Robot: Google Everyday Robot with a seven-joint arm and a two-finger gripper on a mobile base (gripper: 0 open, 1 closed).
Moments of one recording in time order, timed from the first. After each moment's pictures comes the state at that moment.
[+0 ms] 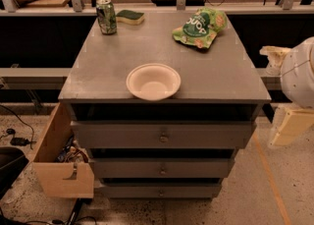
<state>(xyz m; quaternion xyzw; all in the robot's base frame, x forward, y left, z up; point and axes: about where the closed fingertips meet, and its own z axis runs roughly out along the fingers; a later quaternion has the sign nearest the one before) 0.431 -0.222 0.940 -0.66 0.71 -0.15 0.21</state>
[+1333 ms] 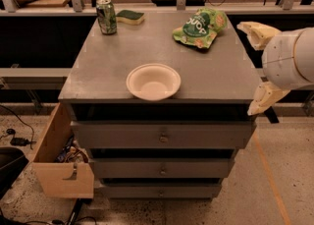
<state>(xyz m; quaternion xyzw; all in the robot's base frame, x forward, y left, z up) 0.511 -0.197 0.950 -0.72 0.56 -0.21 0.35</state>
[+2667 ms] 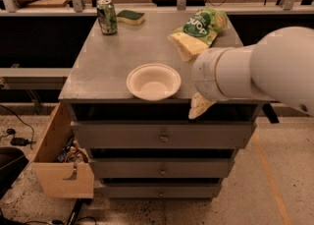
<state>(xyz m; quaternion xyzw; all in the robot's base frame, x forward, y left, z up) 0.520 -0.064 0.922 -0.77 0.44 -0.21 0.41</state>
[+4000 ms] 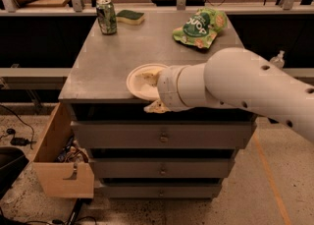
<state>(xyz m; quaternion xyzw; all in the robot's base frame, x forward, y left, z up) 0.533 0.019 0.866 -0.79 0.41 -0.11 0.45</state>
